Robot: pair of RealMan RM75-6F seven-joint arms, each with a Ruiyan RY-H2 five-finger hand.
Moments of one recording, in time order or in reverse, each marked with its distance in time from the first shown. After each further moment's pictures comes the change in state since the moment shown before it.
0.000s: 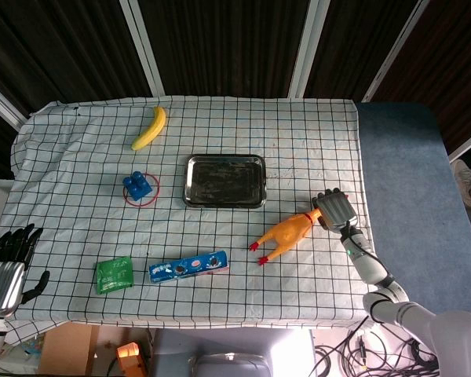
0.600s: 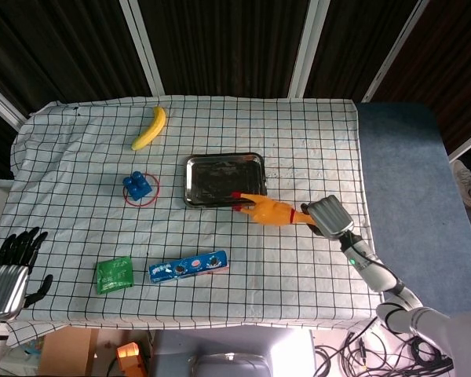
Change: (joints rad) left arm 0.004 0.002 0.021 -0.008 0.041 0.009 0.008; right arm -0.020 0.117 -0.090 -0.145 -0.196 0.225 0.143
